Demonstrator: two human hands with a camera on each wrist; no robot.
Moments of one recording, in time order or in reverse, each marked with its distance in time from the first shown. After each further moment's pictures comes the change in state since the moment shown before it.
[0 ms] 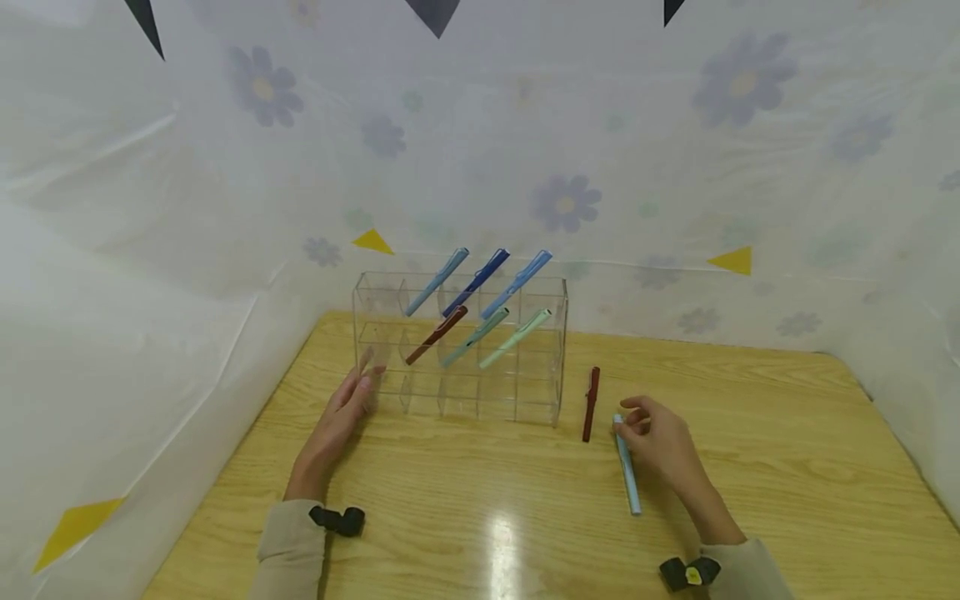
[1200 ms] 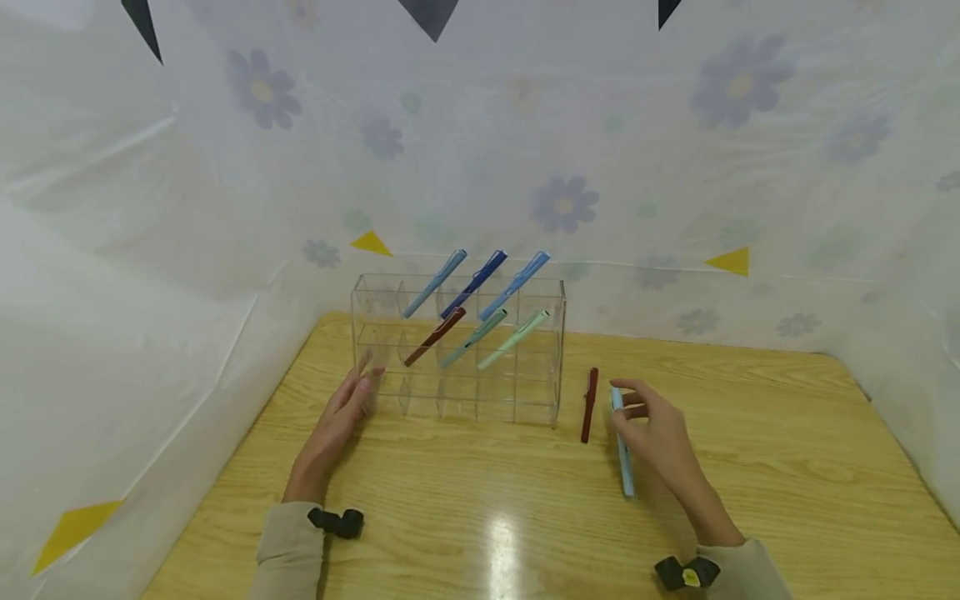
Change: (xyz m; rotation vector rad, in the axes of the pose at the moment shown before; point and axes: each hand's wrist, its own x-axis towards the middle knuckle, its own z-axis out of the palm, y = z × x) left_hand 0.001 0.001 0.000 -0.015 -0.006 0.001; right_hand 0.000 -0.022 -0.005 0.130 0.103 -0.085
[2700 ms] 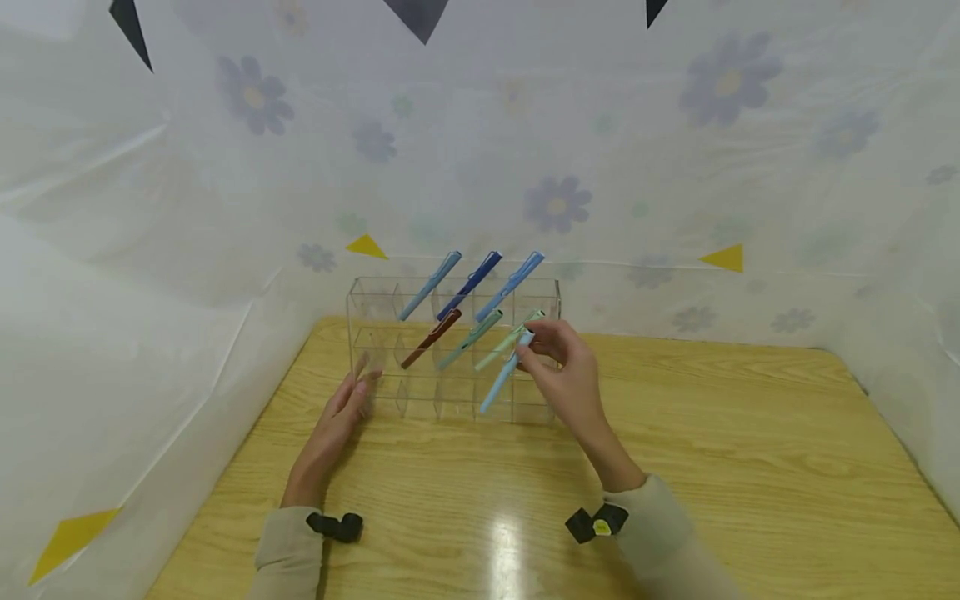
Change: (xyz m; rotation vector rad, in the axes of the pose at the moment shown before) left_hand -0.001 -0.002 0.000 0.021 -0.006 0.001; right_hand 0.056 -0.113 0.061 0.651 0.106 -0.259
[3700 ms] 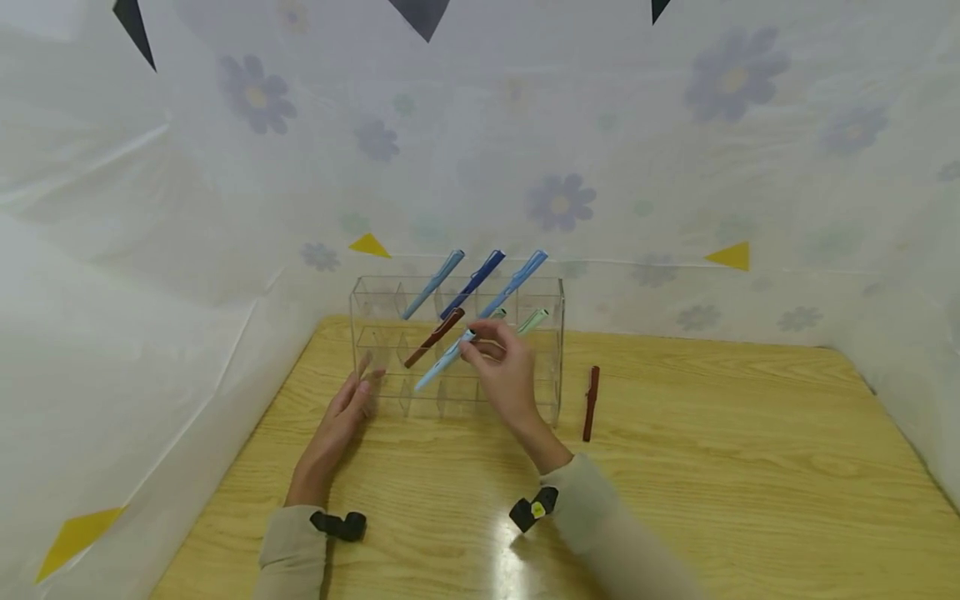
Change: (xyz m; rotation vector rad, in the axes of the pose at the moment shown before) left_hand 0.000 -0.001 0.000 0.027 0.011 0.015; right_hand 0.009 0.005 0.079 0.136 0.026 -0.013
